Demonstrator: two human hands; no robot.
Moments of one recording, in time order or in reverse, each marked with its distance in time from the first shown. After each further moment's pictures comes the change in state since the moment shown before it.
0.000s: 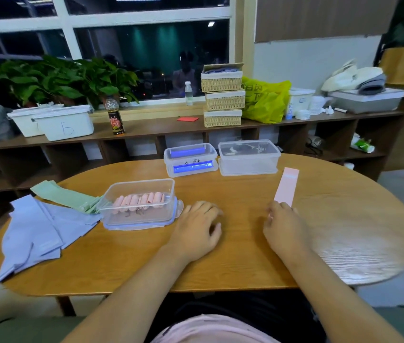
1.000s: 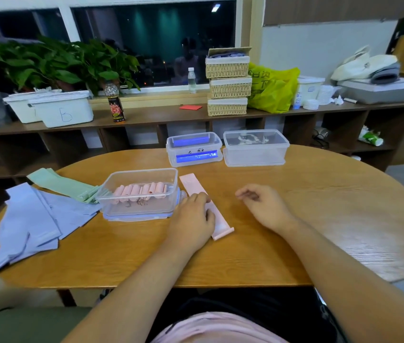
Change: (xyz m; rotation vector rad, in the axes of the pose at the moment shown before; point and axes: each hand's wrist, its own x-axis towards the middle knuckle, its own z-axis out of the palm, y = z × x) left_hand 0.002 -0.010 0.002 -0.074 -0.021 -0.362; right_hand 0.050 -0.036 0.022 0.609 -0.328 -0.155
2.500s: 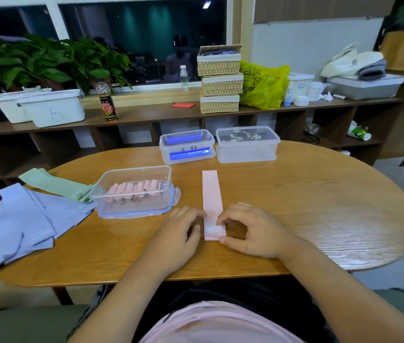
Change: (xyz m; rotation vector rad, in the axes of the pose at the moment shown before) left_hand -0.055 -0.014 -0.032 -0.194 -0.146 0.161; right_hand -0.068 -0.021 0.003 -0.291 -0.217 -0.487
